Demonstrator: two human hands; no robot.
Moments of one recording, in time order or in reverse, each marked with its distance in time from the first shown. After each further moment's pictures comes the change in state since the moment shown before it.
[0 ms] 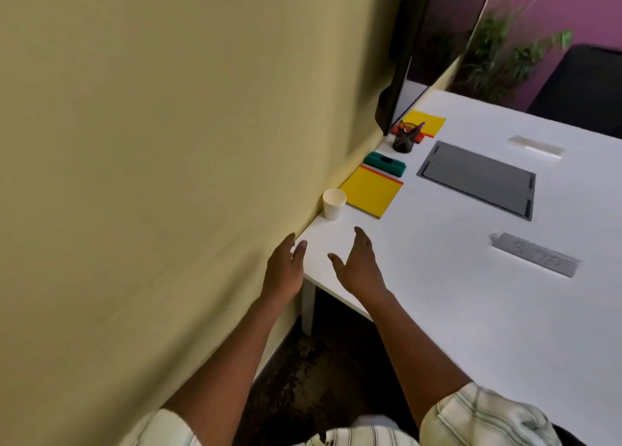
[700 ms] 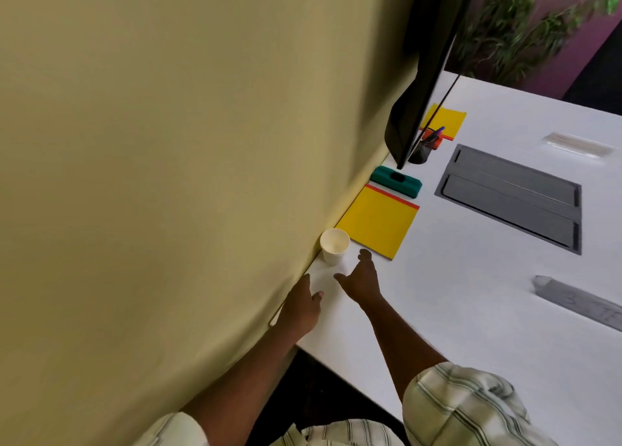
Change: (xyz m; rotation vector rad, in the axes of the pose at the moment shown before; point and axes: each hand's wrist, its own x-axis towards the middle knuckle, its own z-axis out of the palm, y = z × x) left_hand 0.159 -0.018 0.084 0.194 -0.338 -0.202; right_hand 0.213 0.061 0.056 0.191 -0.063 0.295
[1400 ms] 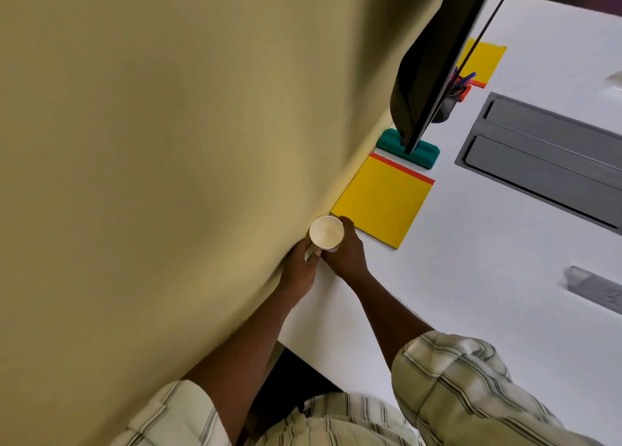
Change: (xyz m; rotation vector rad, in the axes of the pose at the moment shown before) left_hand 0.094 0.035 0.011 -0.332 0.043 -0.030; right_hand 0.082 0.007 0.024 0.104 -0.007 -0.256
